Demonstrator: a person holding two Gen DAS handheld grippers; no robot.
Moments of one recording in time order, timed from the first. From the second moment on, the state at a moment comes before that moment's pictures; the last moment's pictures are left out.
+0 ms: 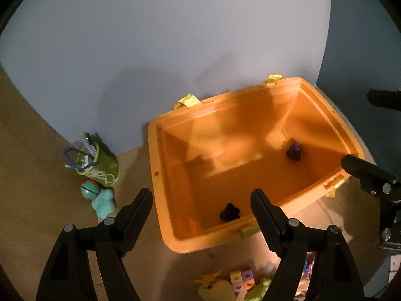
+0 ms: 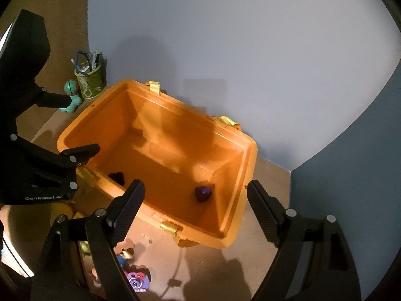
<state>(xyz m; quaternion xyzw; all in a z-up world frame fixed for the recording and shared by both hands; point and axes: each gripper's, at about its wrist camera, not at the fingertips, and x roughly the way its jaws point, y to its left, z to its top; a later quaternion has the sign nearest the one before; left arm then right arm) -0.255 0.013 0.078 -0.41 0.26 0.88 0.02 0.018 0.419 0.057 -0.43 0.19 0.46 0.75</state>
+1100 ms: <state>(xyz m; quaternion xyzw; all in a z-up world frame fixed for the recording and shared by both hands) -0.153 0.012 0.078 -0.39 0.26 0.88 0.02 -0.028 0.341 0.054 -0.41 0.21 0.43 0.77</state>
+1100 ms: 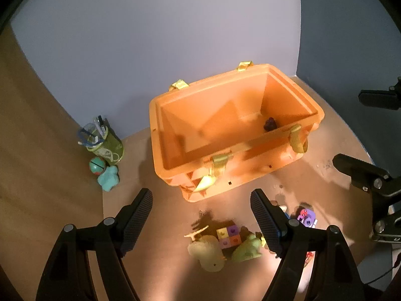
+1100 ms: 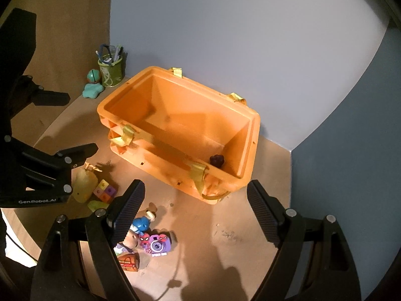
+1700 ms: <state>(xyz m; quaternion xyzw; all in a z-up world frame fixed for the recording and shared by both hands) -0.125 0.001 0.049 -0.41 0.25 0.88 0.02 -0.044 0.318 0.032 -0.40 0.24 0.41 0.78</state>
